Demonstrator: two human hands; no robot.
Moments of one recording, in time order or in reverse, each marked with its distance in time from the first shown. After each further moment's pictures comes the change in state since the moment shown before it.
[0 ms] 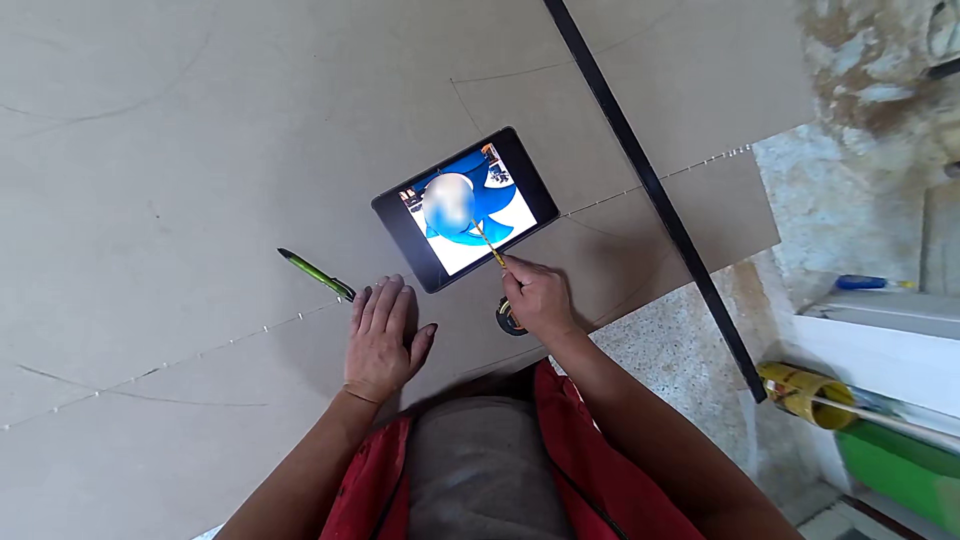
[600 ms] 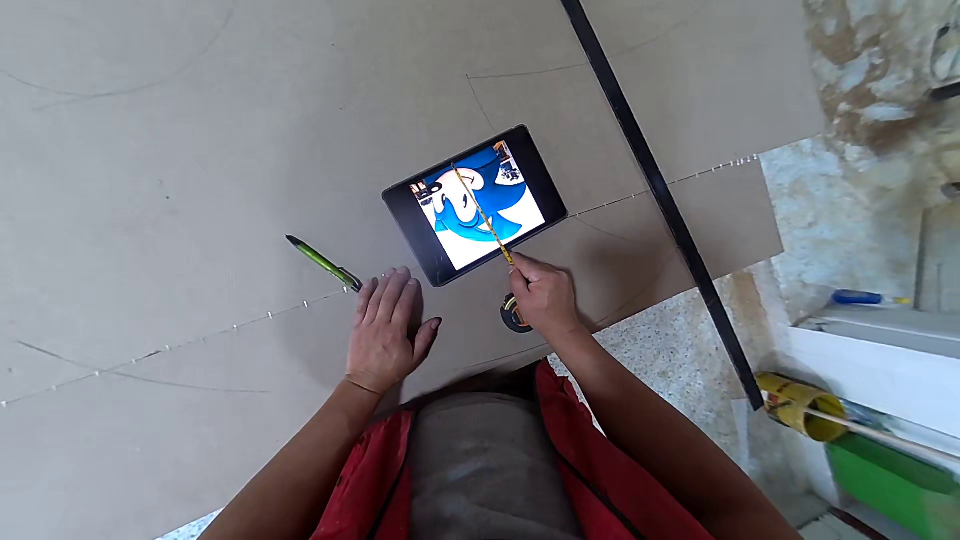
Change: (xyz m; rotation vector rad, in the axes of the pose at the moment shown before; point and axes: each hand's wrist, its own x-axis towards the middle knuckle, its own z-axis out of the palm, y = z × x) left_hand 0.002 0.000 -0.001 -0.003 -0.011 0.000; right_hand 0.001 0.000 0.000 -0.006 0.005 0.004
